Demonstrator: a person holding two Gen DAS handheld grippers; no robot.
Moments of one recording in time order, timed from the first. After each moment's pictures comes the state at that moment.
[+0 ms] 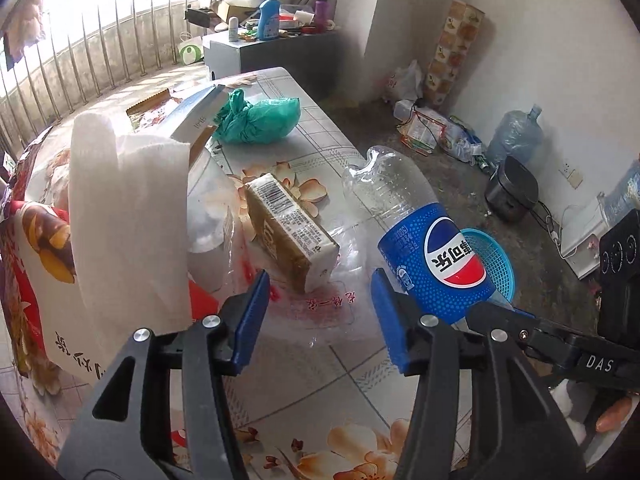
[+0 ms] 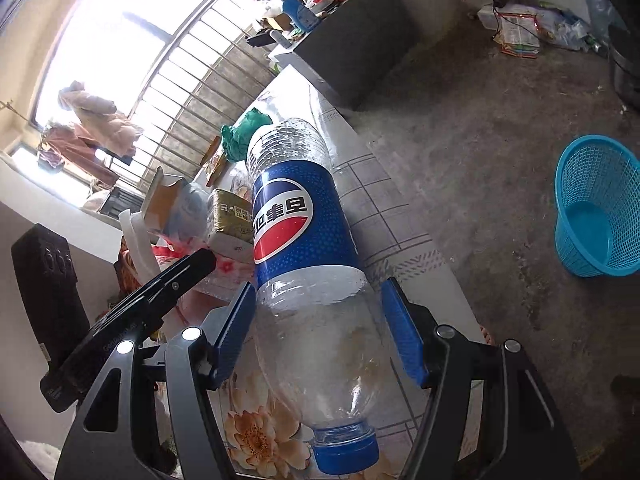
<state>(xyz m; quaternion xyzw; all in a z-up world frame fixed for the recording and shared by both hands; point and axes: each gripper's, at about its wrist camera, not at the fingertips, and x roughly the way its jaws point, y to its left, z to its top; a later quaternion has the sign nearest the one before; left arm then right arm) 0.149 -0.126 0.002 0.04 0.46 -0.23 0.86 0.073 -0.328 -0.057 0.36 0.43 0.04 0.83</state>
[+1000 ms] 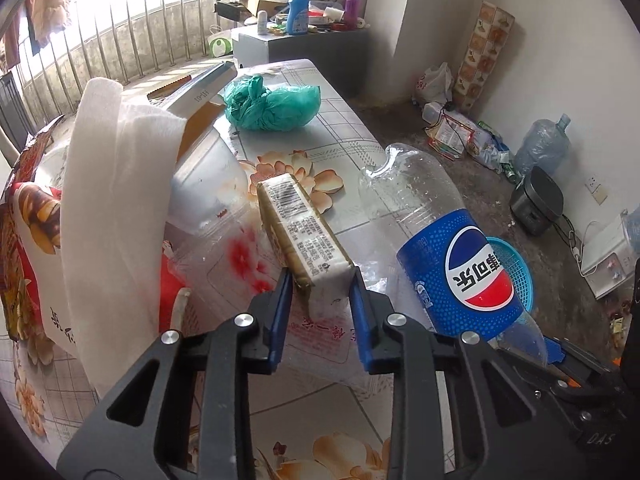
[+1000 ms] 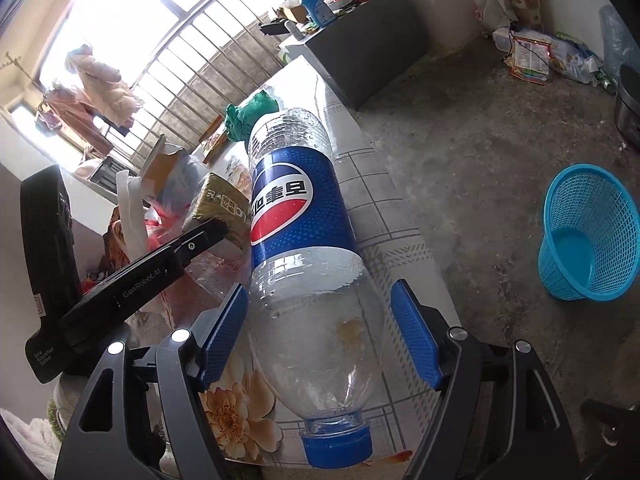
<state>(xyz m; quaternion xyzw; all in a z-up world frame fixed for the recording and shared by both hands) 0.137 -0.136 -0.010 0.04 0.46 -0.18 0.87 0.064 -0.317 -0.049 0.29 0.45 0.05 0.84</state>
